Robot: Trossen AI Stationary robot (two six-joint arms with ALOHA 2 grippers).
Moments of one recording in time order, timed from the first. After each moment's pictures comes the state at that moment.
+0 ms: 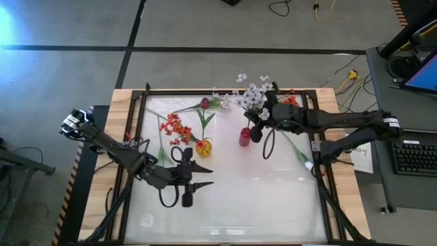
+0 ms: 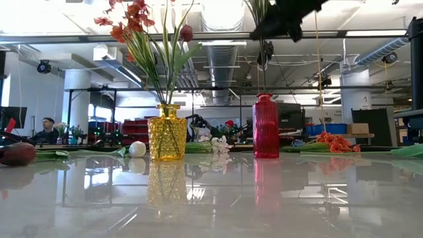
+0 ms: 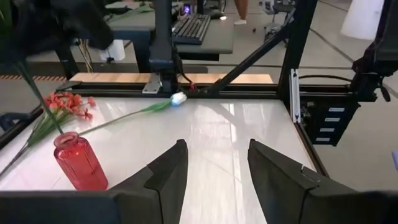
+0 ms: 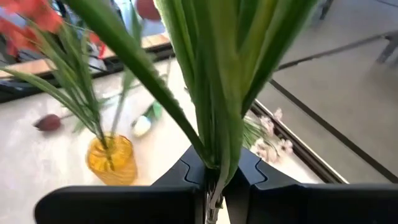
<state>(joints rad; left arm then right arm) -0.54 1.36 1.01 0.04 -0.57 -0.20 -0.09 1.20 1.00 -0.23 0.36 0.15</state>
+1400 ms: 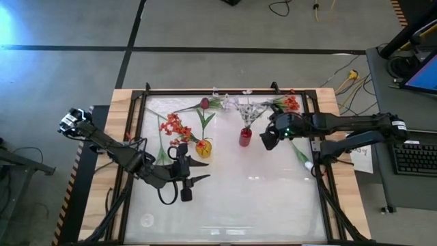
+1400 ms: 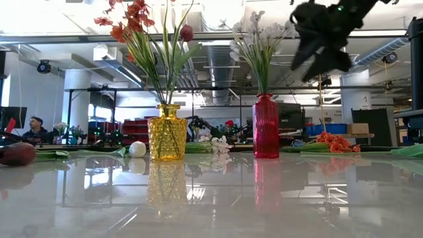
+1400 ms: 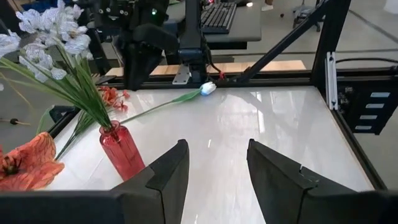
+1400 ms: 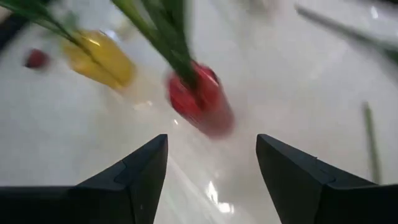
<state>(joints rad) -0.54 1.32 1.00 -0.07 -0.67 -0.18 -0.10 1.06 0.86 -0.65 0.20 0.70</state>
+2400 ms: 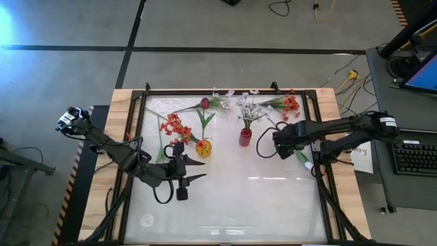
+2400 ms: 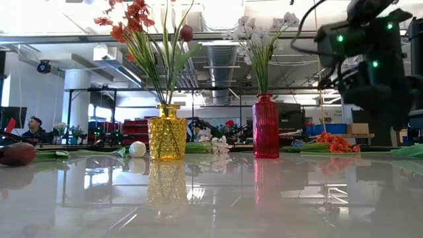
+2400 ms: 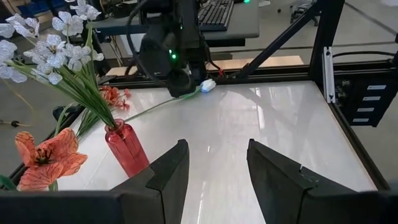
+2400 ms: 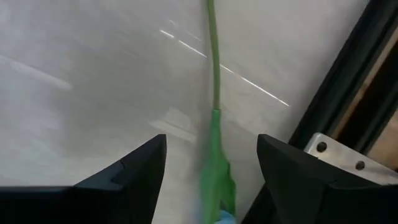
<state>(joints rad) -0.56 1.28 1.00 -0.13 -0.67 -0.17 -0.10 1.25 0.70 -1.16 0.17 1.00</state>
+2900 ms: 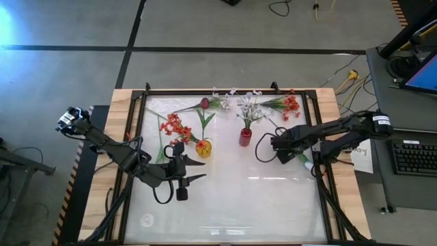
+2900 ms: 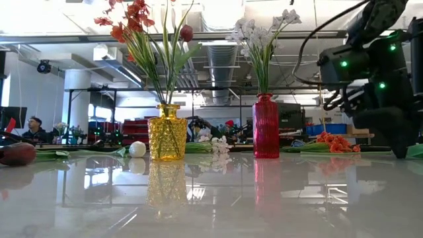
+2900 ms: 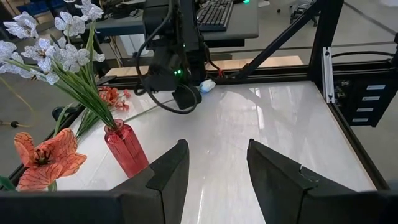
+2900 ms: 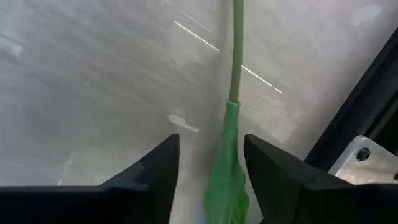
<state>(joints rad) -0.56 1.28 1.00 -0.13 -0.67 -0.17 -0.10 1.35 0.59 -1.03 0.12 0.97</state>
